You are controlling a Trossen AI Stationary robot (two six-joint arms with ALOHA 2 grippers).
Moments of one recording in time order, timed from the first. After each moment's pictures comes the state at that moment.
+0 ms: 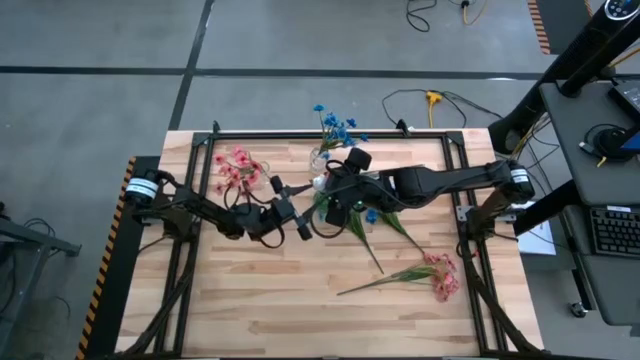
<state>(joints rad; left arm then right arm) -0.15 1.67 0.57 1.34 -0.64 0.36 0.10 1.68 1.65 -0.68 0.57 0.05</state>
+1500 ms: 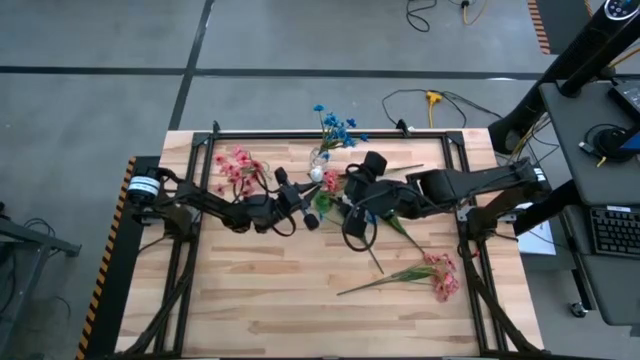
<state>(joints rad) -0.06 1.68 0.63 1.17 -0.64 0.24 0.20 1.56 1.65 -0.71 0.58 0.11</state>
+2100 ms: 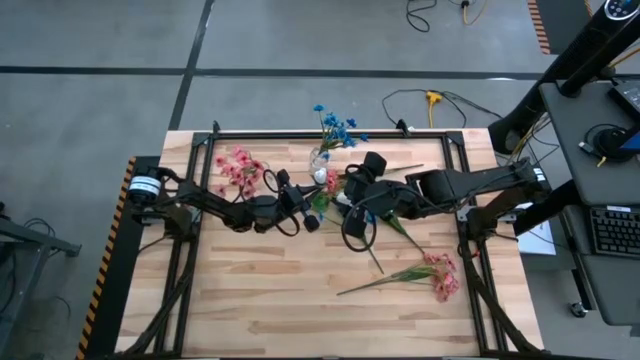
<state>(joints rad) -0.05 1.69 0.63 1.04 -0.64 0.15 0.20 1.56 1.65 -0.71 0.58 0.11</state>
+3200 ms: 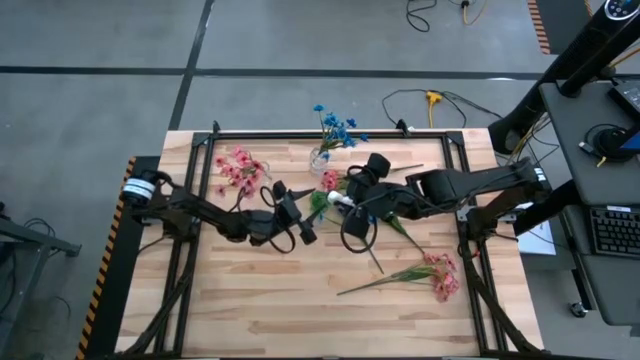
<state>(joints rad) -0.19 1.65 0.63 0.99 -0.78 0.21 0.21 1.55 1.65 -0.78 0.58 0.17</state>
